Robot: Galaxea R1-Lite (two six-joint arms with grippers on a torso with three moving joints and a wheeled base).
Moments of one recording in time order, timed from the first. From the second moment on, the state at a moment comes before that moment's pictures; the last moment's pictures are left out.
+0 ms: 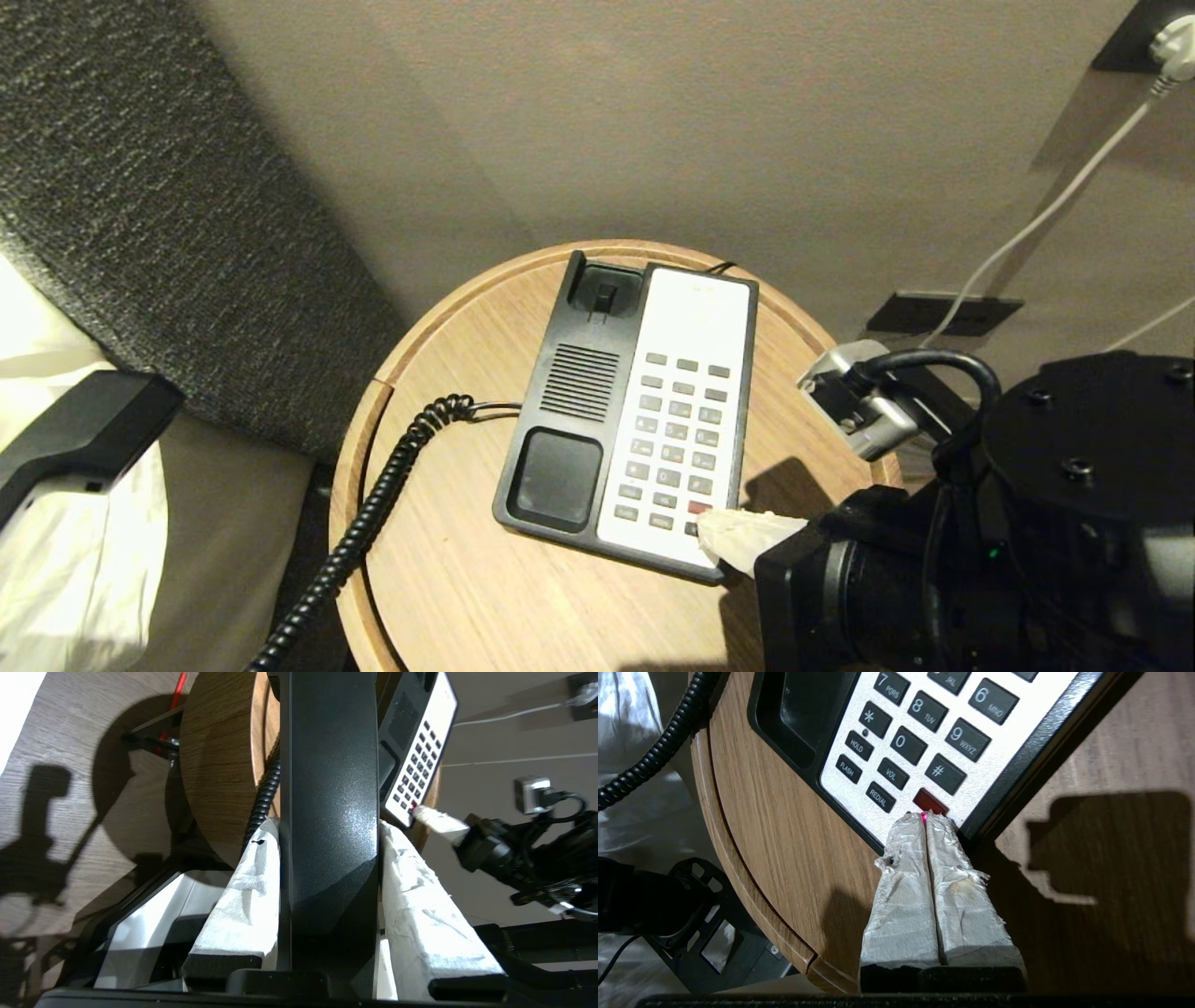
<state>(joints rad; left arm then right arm) -0.87 0.48 -0.77 0.50 0.31 -0.84 1.12 1.48 -0.85 -0.11 -0.38 0.44</state>
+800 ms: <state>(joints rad) -0.87 0.62 -0.83 0.49 0.32 -0.77 1.10 1.39 -0.82 -0.08 -0.39 0.45</state>
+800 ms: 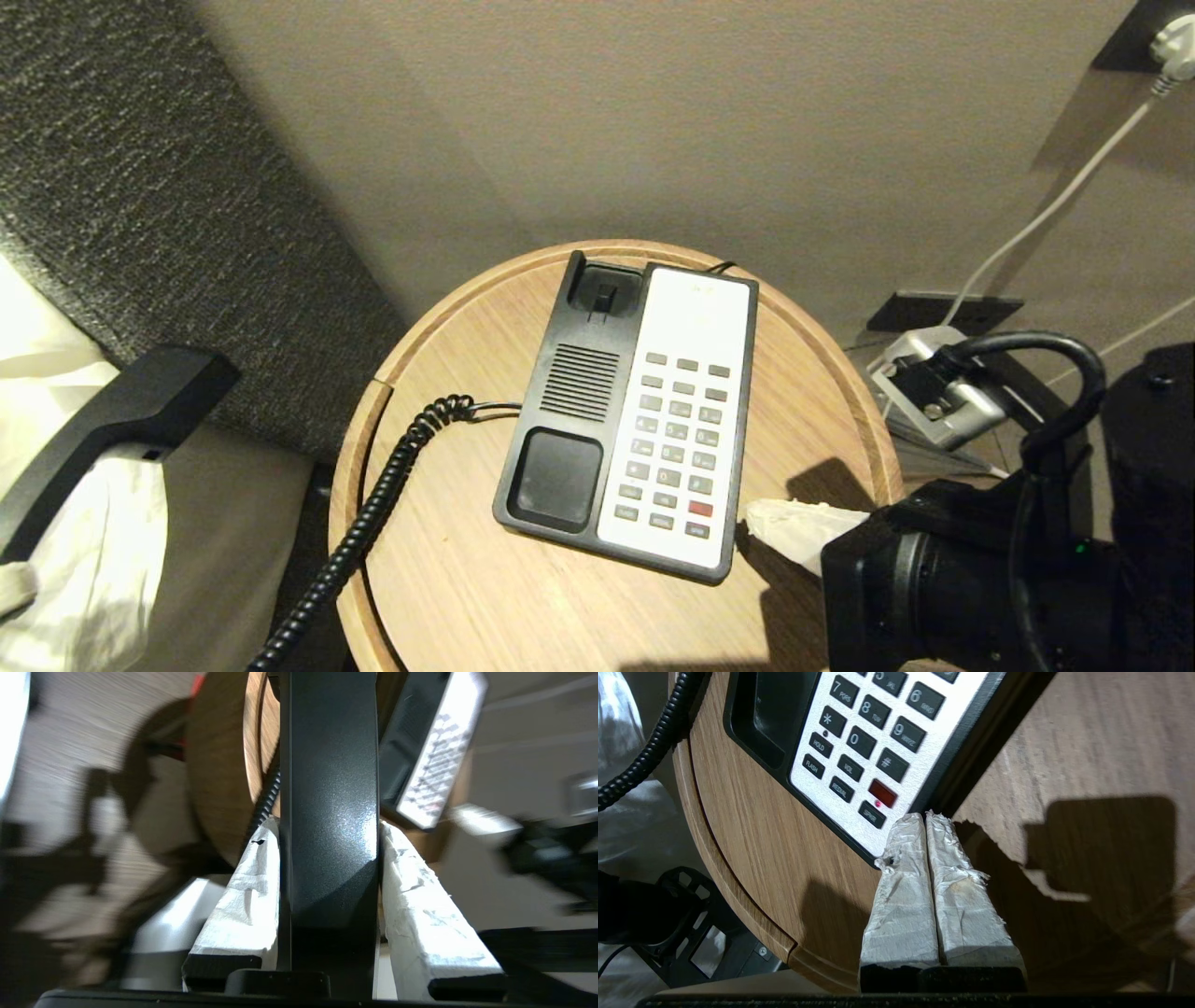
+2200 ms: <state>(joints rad) -1.17 1.42 -1.33 0.35 0.73 -0.42 0.94 1.04 -0.71 0.01 -0.40 0.45</state>
